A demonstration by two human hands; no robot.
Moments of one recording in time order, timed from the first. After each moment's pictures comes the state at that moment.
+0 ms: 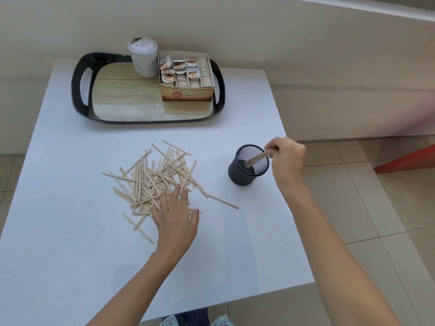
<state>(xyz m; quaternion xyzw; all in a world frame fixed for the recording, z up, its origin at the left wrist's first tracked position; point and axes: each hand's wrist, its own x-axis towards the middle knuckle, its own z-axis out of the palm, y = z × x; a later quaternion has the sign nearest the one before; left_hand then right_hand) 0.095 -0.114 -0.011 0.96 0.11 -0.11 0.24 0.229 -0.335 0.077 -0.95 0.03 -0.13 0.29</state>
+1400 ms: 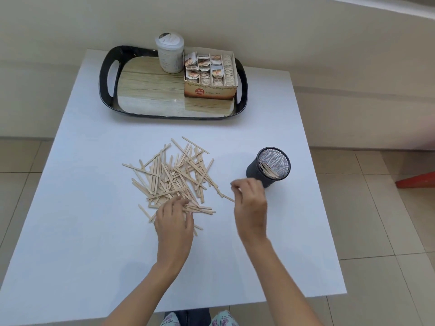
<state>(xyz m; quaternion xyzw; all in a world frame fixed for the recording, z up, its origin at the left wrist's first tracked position) 0.073 -0.094 -0.007 0.91 0.20 0.00 0.36 0.138 -0.242 0.017 -0.94 -0.06 -0.17 0.29</state>
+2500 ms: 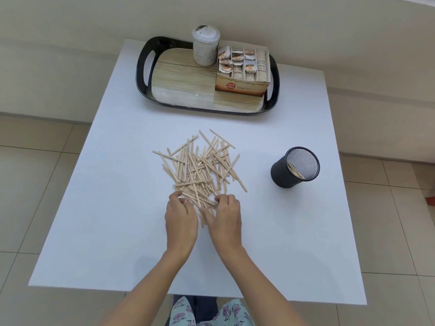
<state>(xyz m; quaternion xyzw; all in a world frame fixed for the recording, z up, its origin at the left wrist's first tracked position) 0.065 -0.066 -0.011 0.78 0.38 0.00 0.49 0.089 -0.159 -0.016 -0.96 -0.03 0.10 0.26</state>
